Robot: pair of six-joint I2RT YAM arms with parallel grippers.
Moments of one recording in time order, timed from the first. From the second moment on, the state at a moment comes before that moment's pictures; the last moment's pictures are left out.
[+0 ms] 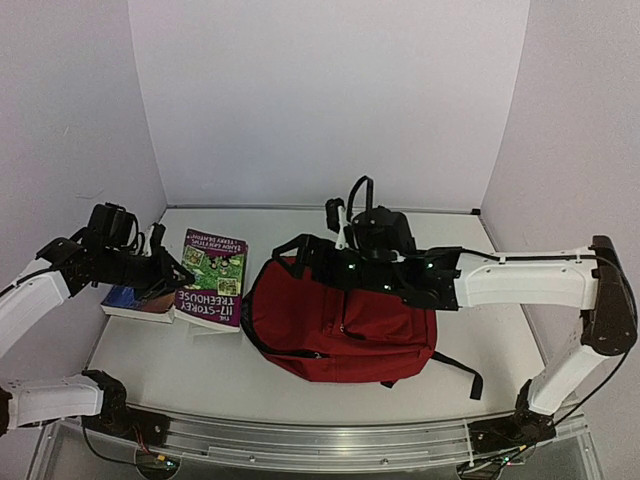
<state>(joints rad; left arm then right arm) -0.35 0.93 0.84 -0.70 0.38 -0.69 1.07 1.64 1.20 0.10 0.08 0.84</state>
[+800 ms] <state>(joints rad) -0.69 1.26 1.04 -0.56 0.76 -0.50 0.78 1.44 1.13 -0.15 -0.48 0.61</state>
